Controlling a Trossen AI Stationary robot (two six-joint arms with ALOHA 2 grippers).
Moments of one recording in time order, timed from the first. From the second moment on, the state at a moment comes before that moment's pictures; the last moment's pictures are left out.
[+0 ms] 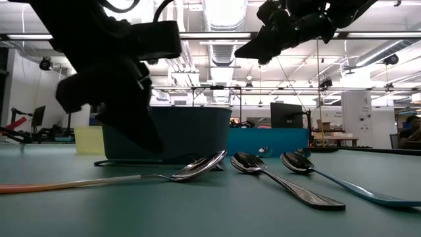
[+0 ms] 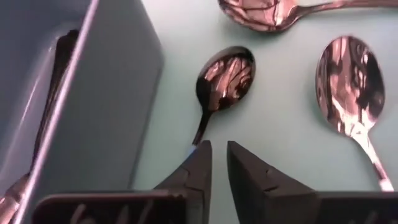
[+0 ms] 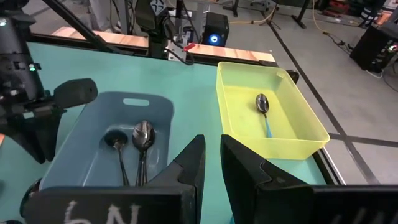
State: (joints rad) left arm -0.50 1.91 1.14 -0.43 -0.54 -0.60; right arm -0.37 1.32 0.87 0.12 -0.34 -0.26
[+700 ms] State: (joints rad) left arm -0.50 2.00 1.21 -0.55 -0.62 -0.62; right arm -0.37 1.32 0.87 0.11 -0.34 -0.27
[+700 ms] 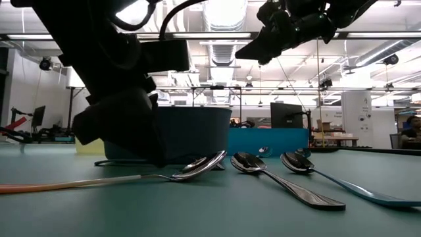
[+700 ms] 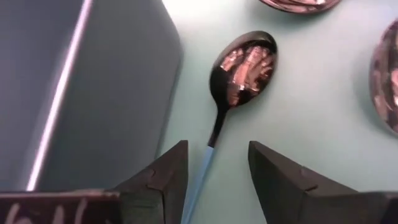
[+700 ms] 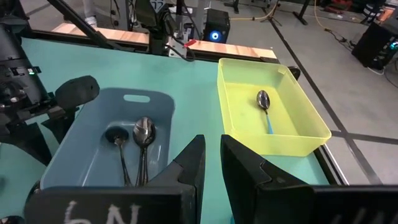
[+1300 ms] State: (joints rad) left arm -0.49 2.00 1.16 -0.43 -0.56 -0.62; right arm -0.37 1.32 0.87 0.11 -0.34 -0.27
